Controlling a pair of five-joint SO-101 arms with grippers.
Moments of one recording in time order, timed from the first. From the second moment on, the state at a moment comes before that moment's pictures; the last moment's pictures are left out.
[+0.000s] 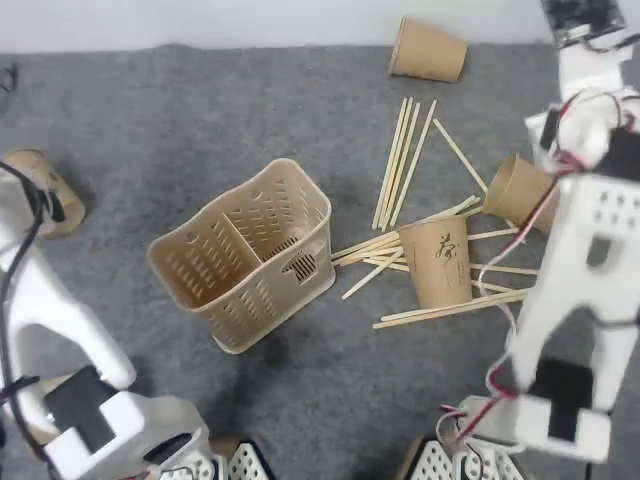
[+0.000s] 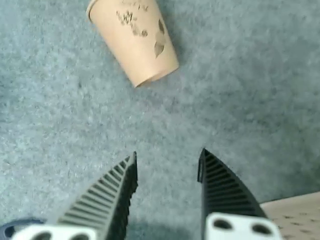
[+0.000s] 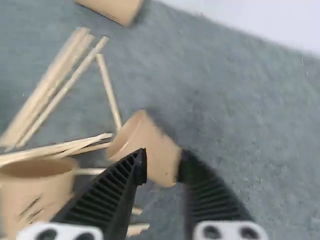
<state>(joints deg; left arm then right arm) -44.1 -2.0 -7.5 88.2 -7.3 11.3 -4.1 -22.9 81.3 27.2</state>
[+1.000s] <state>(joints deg) -44.2 -2.0 11.8 80.0 -7.4 -4.3 86.7 -80.2 14.7 35.6</state>
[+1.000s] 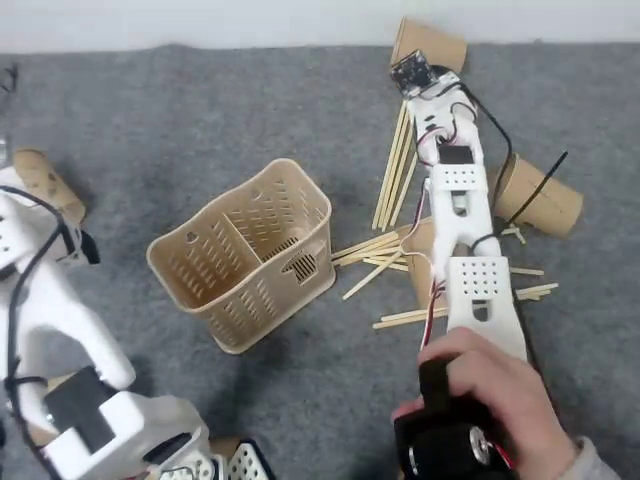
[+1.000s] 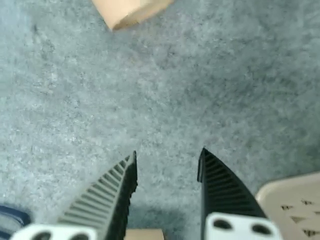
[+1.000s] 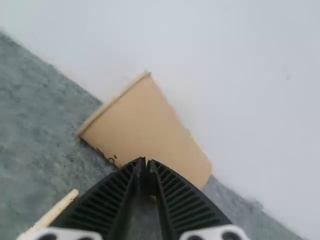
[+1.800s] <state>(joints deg) -36.1 -40.9 37.7 67.2 -5.2 -1.6 82.9 -76.5 14.4 35.9</state>
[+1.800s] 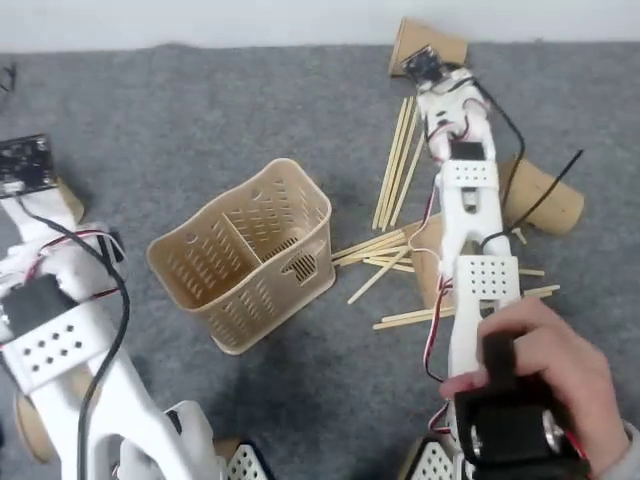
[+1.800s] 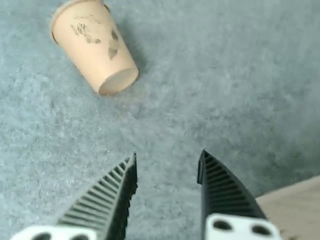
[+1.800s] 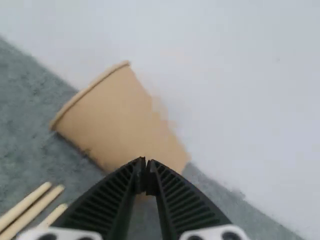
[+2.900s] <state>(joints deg) -25.8 -41.9 40.7 66.5 2.9 -3.6 82.5 -76.5 15.5 28.4</state>
